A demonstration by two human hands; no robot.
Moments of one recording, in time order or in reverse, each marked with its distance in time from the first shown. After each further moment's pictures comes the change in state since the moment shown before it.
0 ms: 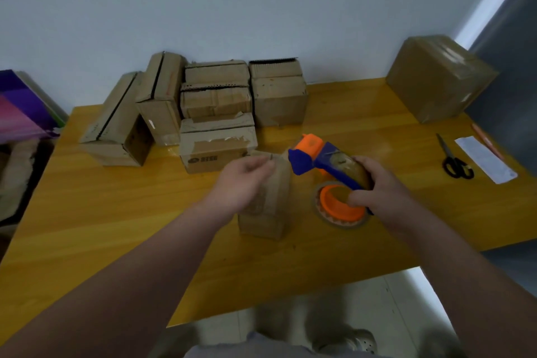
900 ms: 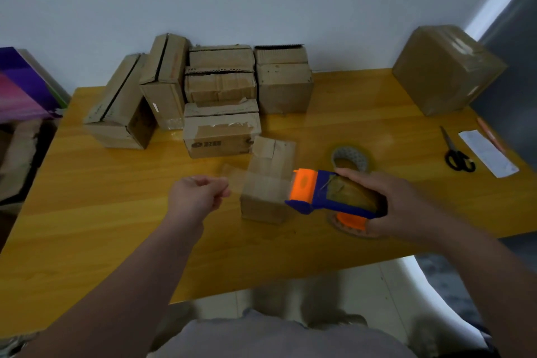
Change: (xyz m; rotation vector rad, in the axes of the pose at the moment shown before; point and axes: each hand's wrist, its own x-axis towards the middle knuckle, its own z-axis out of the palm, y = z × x) left_hand -0.020 -0.066 -0.029 -0.358 0.399 -0.277; right_hand -0.033 0.001 -0.017 -0.409 -0.270 -0.274
